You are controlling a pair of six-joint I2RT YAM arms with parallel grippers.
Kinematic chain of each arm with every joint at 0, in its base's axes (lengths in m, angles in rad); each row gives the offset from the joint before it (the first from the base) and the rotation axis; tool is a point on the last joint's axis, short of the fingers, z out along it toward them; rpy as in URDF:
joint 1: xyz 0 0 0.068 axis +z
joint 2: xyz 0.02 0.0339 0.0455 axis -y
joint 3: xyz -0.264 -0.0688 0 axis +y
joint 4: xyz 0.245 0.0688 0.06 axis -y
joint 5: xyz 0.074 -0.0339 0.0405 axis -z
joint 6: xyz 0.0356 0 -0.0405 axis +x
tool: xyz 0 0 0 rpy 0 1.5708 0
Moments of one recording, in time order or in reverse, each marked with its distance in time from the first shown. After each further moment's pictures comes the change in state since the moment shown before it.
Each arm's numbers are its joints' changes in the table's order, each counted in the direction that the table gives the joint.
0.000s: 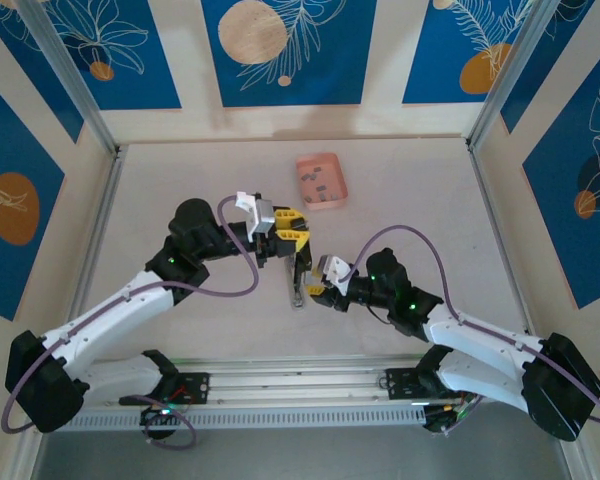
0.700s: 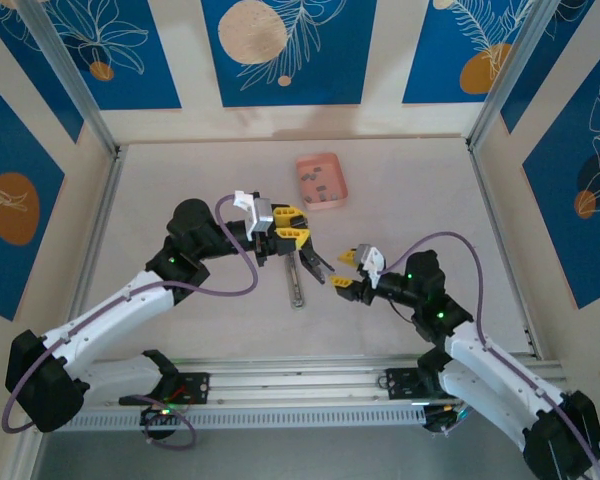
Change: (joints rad) left arm 0.000 -0.001 0.001 0.034 0.000 -0.006; right arm -0.304 0.281 0.062 -0.080 -0.244 0.072
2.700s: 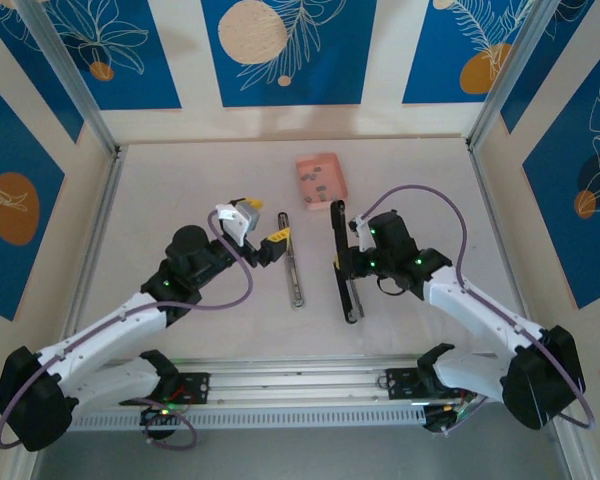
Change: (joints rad) left arm 0.000 0.128 0.233 -0.027 -0.579 0.007; right arm 0.061 -0.450 -0.445 -0.638 0.450 0.561
